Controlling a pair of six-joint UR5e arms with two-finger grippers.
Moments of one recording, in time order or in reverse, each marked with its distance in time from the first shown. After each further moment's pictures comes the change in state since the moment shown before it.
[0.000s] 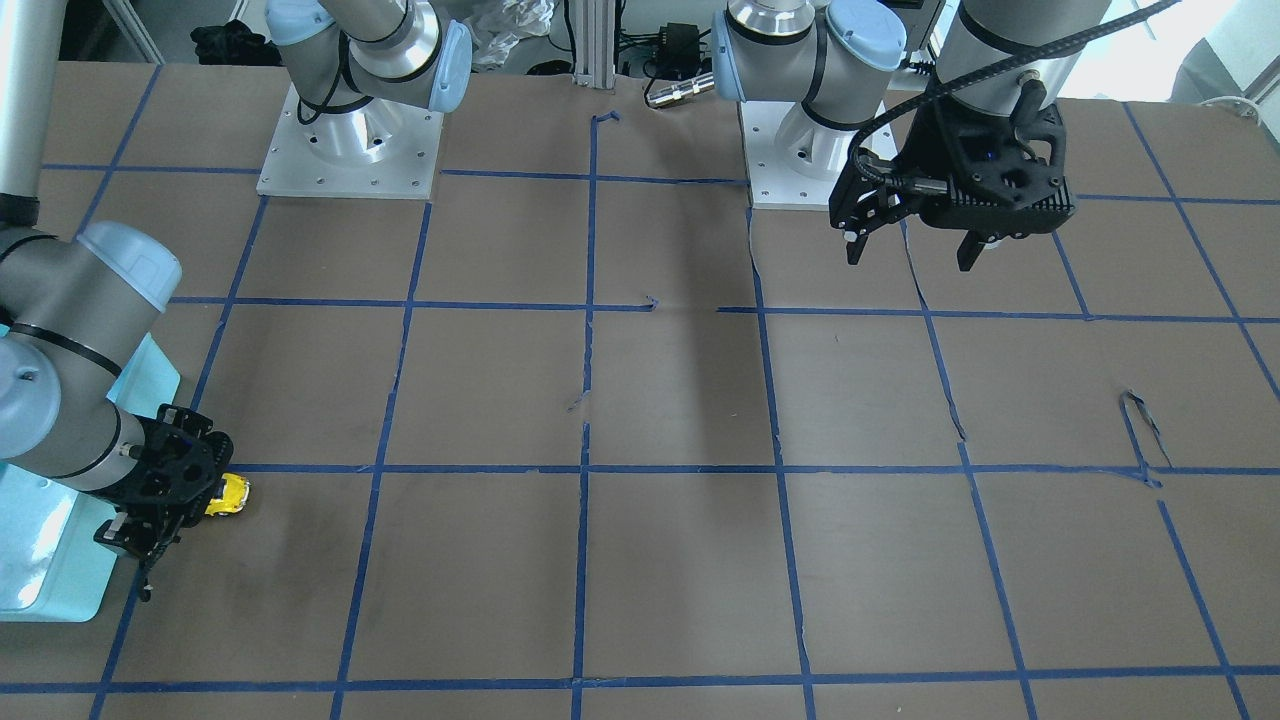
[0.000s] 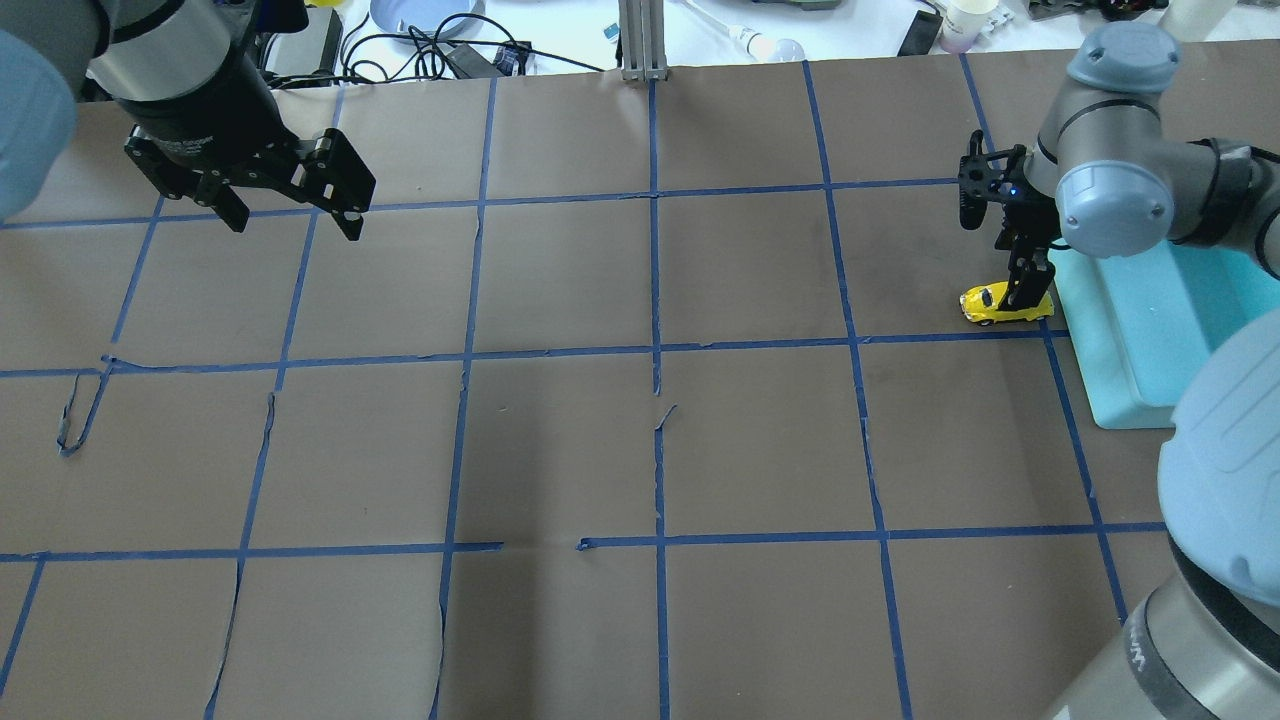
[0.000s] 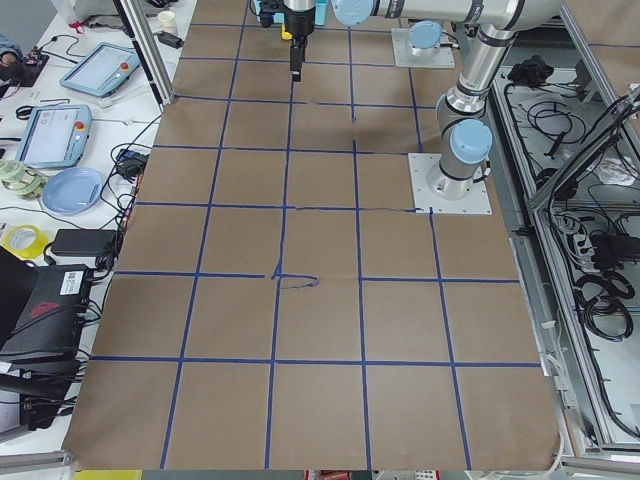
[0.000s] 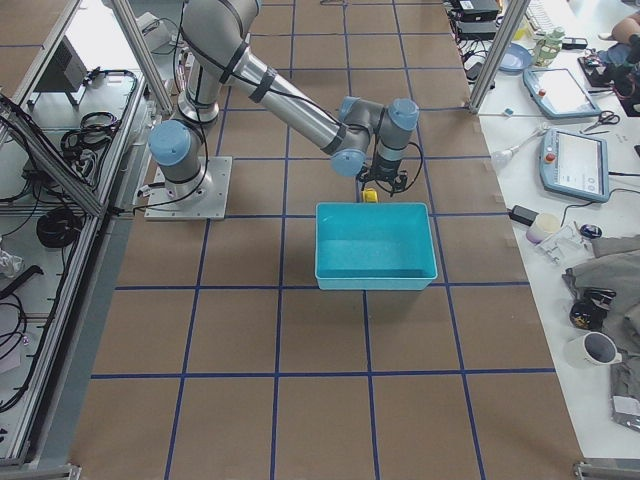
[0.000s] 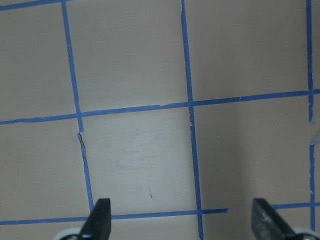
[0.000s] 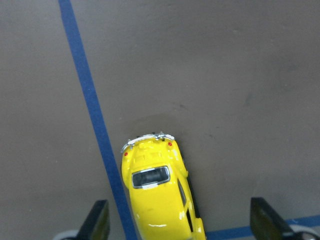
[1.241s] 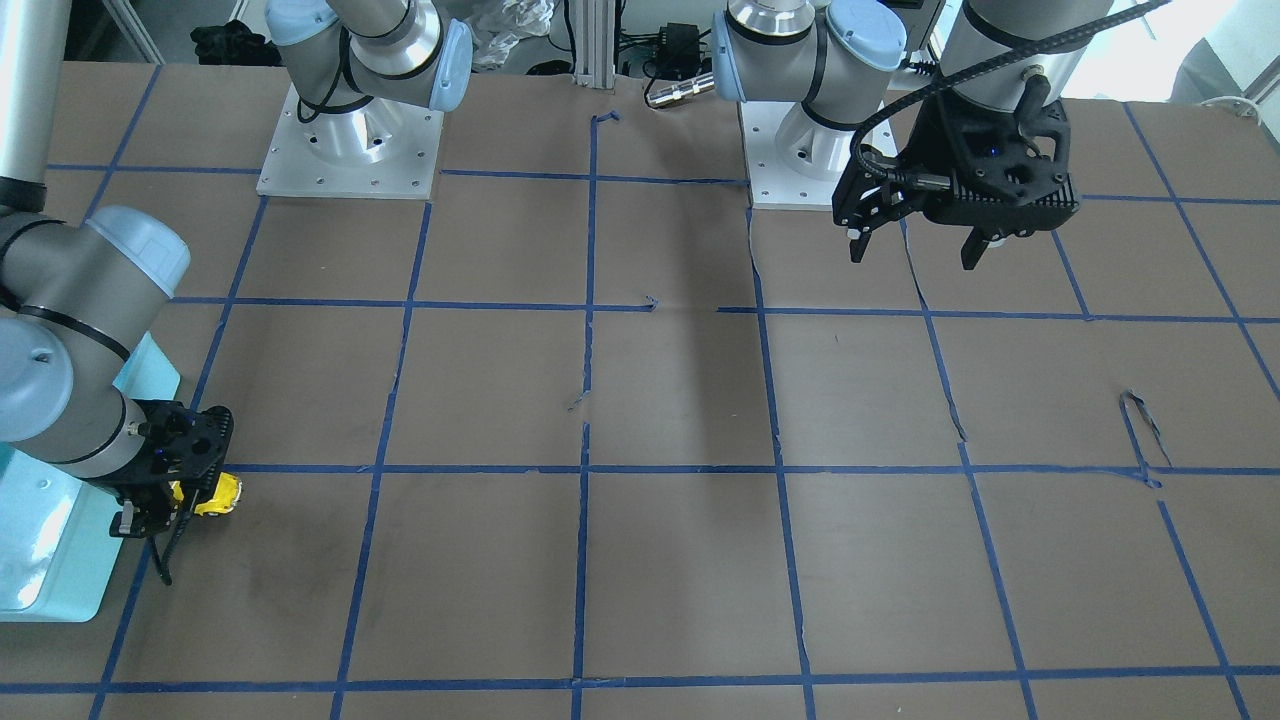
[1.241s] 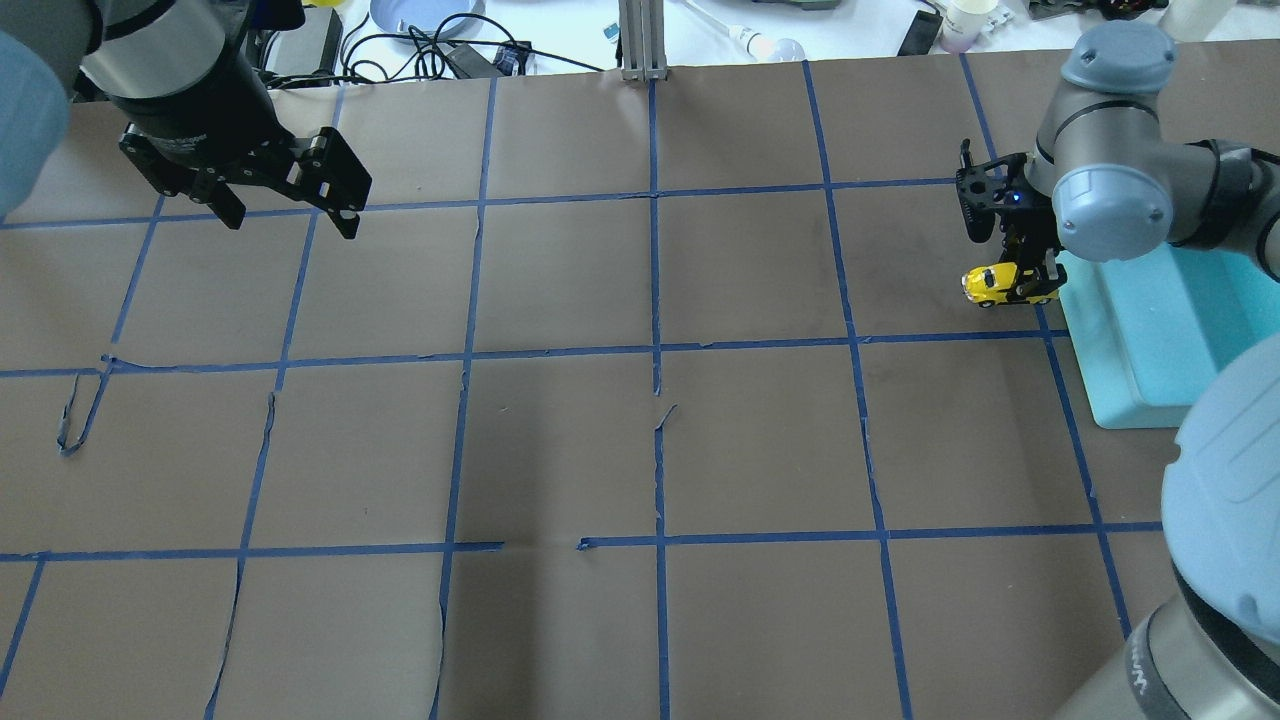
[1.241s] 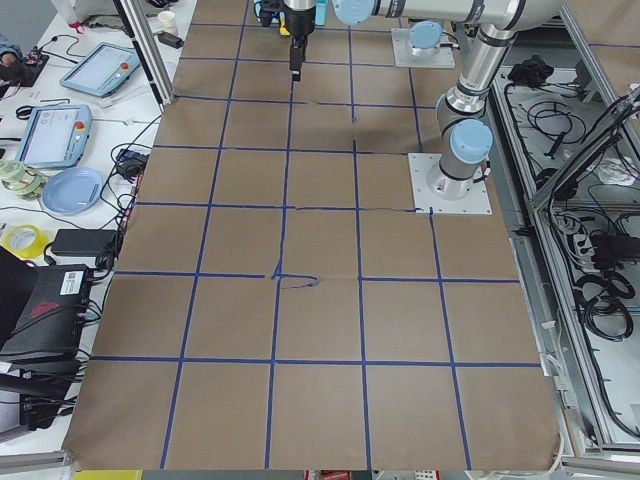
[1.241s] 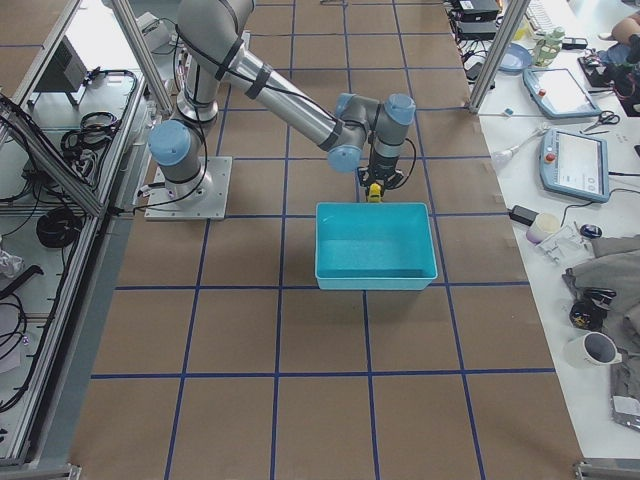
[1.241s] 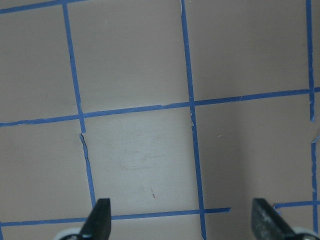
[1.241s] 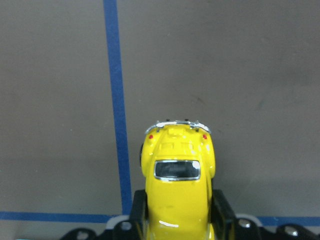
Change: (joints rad) left arm 0.003 0.003 0.003 -0.001 0.000 0.012; right arm 0.025 -0.045 -0.018 0.030 -0.045 -0.165
